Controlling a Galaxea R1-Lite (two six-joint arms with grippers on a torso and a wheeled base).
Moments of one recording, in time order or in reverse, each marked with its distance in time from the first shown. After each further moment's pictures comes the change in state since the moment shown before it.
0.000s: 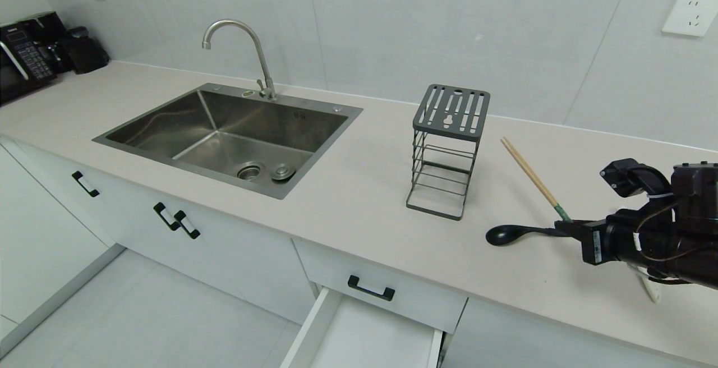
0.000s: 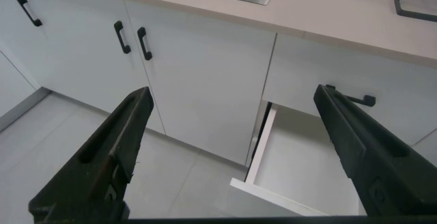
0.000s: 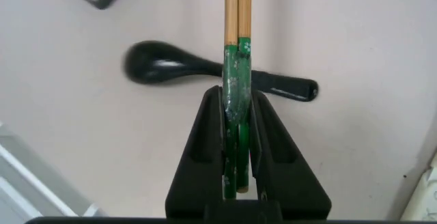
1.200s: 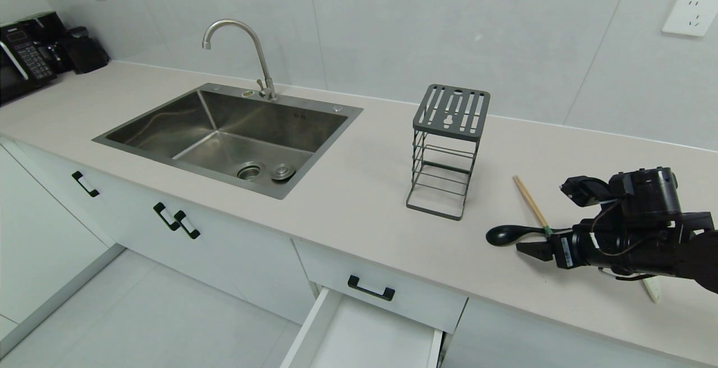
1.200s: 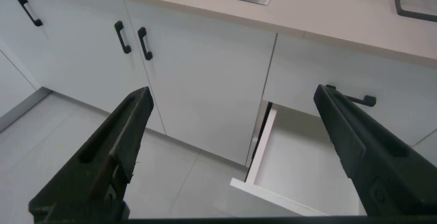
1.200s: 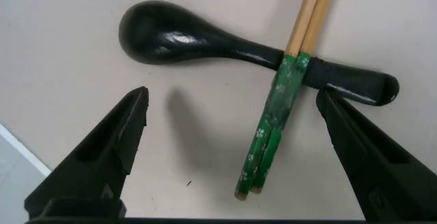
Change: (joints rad) left arm 0.000 0.000 0.000 0.000 0.000 0.000; right arm -0.020 0.219 -0.140 0.145 0.029 0.009
